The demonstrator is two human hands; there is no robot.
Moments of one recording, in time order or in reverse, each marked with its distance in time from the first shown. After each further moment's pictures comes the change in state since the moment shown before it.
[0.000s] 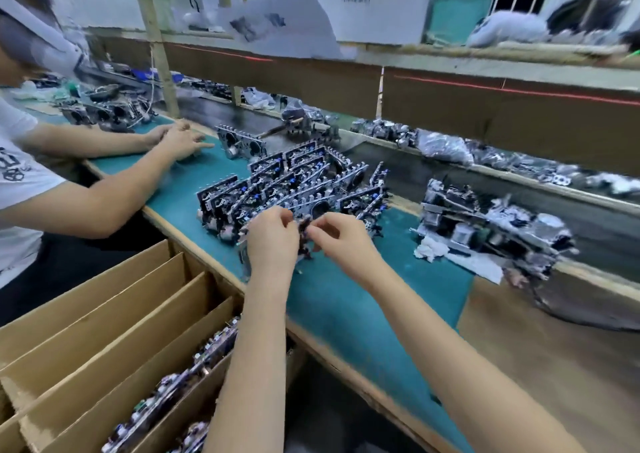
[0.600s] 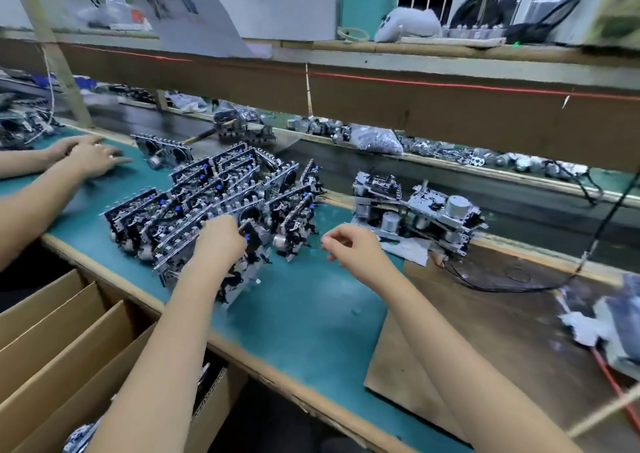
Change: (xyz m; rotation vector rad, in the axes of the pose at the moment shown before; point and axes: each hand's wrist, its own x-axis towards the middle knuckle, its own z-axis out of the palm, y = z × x) left_hand 0.034 0.016 0.043 0.510 -0.440 0.062; right_hand -0.035 0.061 -0.090 -0.009 0.122 0.220
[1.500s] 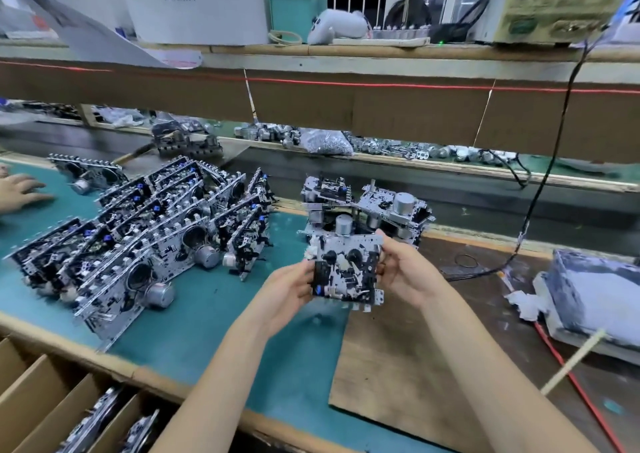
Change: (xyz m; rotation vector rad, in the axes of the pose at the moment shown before) left_hand -0.044 0.082 0.105 -1.419 -0.751 0.090; right_hand -0.037 0.046 -0.091 0.881 0.166 0.362
